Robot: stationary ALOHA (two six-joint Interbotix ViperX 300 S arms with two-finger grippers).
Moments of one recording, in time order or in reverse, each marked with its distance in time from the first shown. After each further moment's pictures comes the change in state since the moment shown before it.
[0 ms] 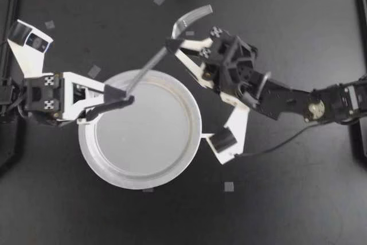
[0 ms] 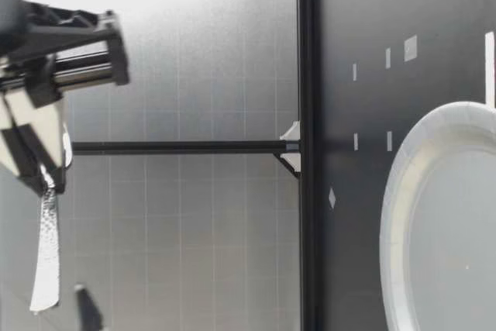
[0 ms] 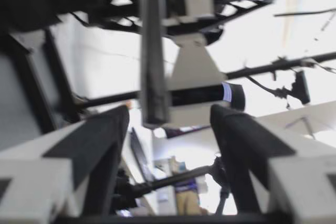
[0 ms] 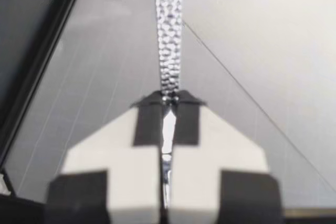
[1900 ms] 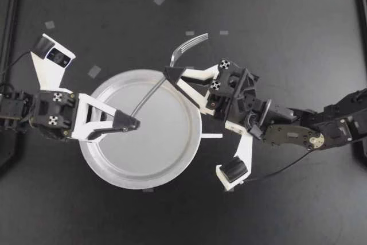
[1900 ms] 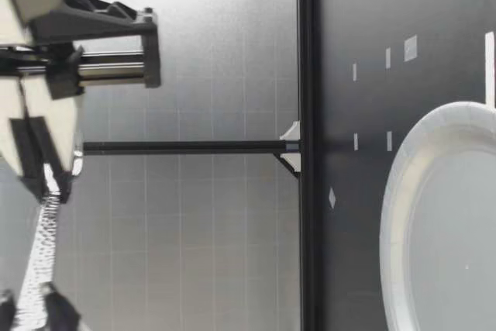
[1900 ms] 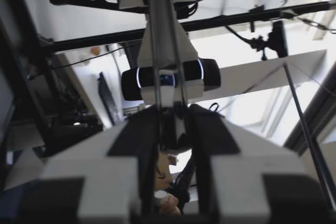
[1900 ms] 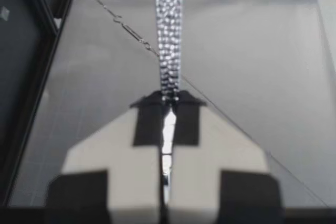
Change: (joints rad) left arm 0.000 0.112 -0.006 0.215 -0.135 -0.224; right arm 0.086 0.046 0.083 -0.275 0.124 0.342
